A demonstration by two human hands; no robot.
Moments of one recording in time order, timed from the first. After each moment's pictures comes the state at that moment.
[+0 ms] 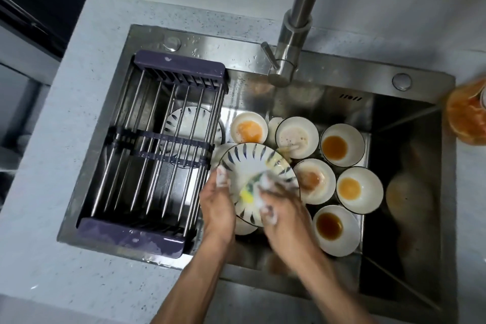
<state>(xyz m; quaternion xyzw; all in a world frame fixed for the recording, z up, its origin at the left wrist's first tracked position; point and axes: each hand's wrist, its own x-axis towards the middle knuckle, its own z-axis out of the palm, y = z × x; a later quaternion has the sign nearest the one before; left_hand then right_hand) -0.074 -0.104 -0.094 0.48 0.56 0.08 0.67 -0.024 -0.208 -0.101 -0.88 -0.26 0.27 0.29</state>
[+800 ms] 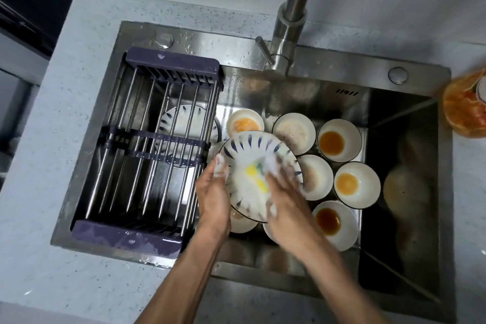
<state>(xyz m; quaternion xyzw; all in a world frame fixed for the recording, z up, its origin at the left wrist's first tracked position) -0.063 -0.096 -0.098 0.45 0.53 0.09 0.71 -0.016 -0.210 -0.088 -0.88 -0.26 0.31 0.25</state>
